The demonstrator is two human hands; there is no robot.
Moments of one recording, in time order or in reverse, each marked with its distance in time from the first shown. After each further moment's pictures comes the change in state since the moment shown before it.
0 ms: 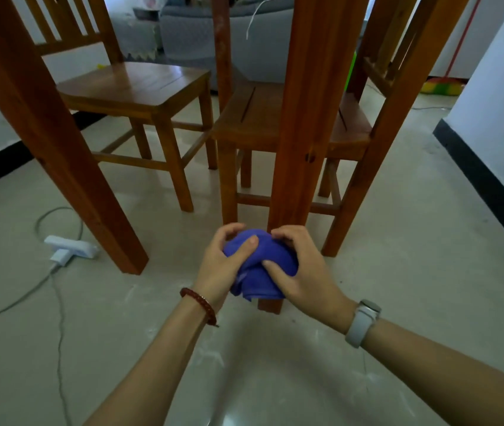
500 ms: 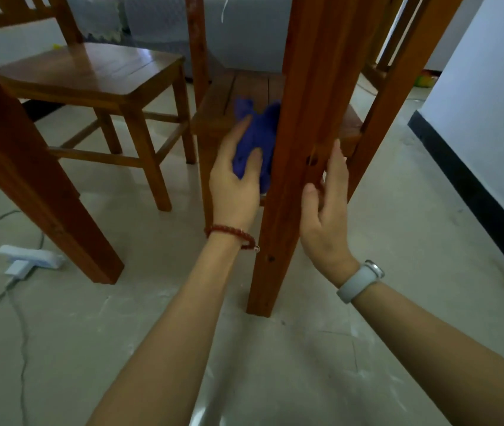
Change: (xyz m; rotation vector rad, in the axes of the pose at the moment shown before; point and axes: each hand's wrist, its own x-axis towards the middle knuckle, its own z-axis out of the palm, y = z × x) left_hand 0.076 0.062 0.046 0.037 0.133 0.562; right_hand 0.072 0.012 -0.019 -0.028 0.463 0.032
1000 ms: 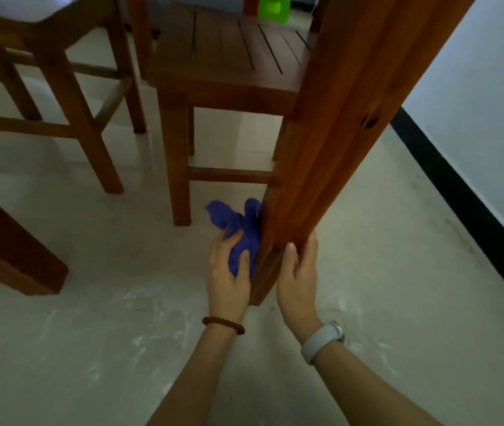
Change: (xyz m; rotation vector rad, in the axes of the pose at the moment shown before) left_hand -0.099 -0.171 -0.026 0.128 -0.152 -0.210; right_hand -0.113 0.068 0.057 0.003 0.084 0.596
